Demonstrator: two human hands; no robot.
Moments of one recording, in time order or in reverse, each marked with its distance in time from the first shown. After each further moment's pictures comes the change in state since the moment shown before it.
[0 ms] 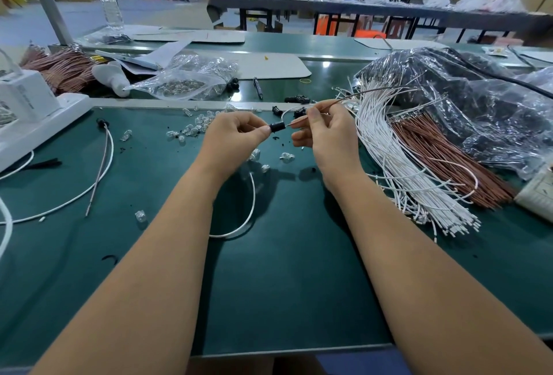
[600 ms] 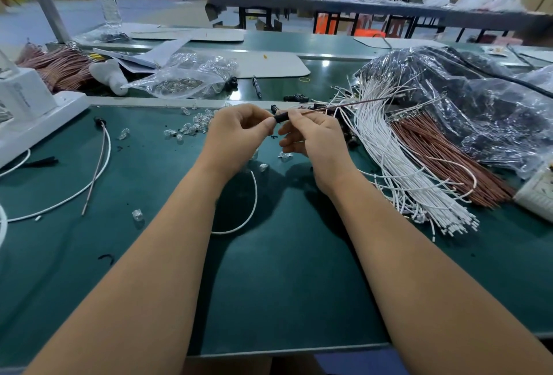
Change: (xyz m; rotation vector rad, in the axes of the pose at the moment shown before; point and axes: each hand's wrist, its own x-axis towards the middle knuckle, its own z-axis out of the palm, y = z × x) left_hand -0.002 0.010 0.008 -0.066 0.025 0.062; right_hand -0.008 -0.010 0.007 0.074 -0.177 0.168
